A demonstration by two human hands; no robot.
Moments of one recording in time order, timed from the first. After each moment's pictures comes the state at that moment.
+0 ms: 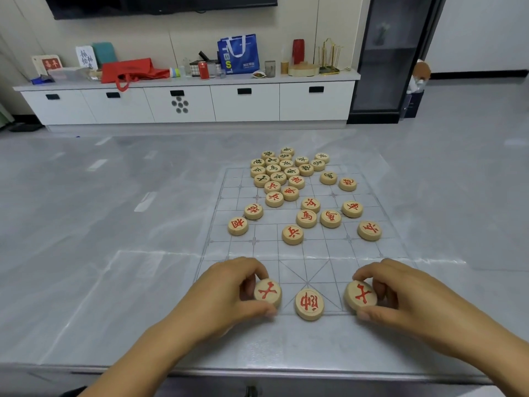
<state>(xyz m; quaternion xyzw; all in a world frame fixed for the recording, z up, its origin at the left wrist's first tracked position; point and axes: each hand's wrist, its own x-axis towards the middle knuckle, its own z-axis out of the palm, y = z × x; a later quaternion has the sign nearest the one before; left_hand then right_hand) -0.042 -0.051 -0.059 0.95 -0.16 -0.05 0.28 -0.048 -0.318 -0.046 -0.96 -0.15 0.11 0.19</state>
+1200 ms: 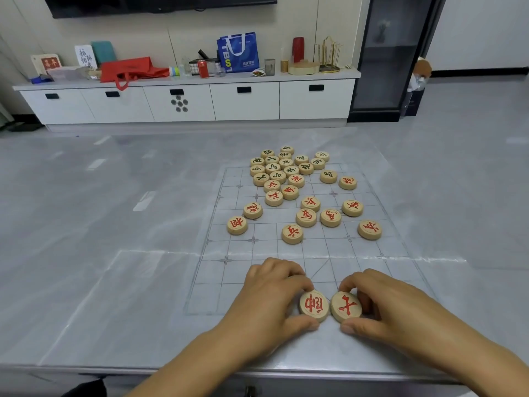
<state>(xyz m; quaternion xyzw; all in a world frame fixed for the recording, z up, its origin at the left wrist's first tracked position) -0.048 -0.100 -0.073 0.94 -0.25 -0.02 0.22 -0.054 -0.298 -0.049 -0.96 -0.16 0.14 0.16</state>
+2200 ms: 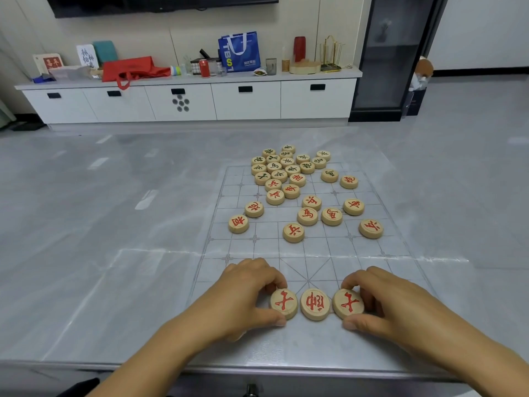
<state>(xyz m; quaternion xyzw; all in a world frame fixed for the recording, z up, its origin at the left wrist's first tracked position) -0.043 -0.068 -0.057 0.95 -0.21 -0.11 0.21 -0.053 -0.302 -0.055 -0.96 -0.17 0.13 0.17</state>
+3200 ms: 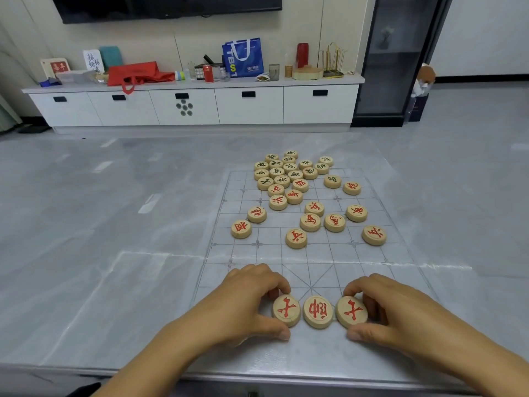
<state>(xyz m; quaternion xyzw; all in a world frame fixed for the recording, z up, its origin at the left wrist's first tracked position) -0.041 -0.067 -0.054 0.94 -0.22 -0.13 0.21 -0.049 -0.305 -0.054 -0.96 -0.18 0.15 0.18</state>
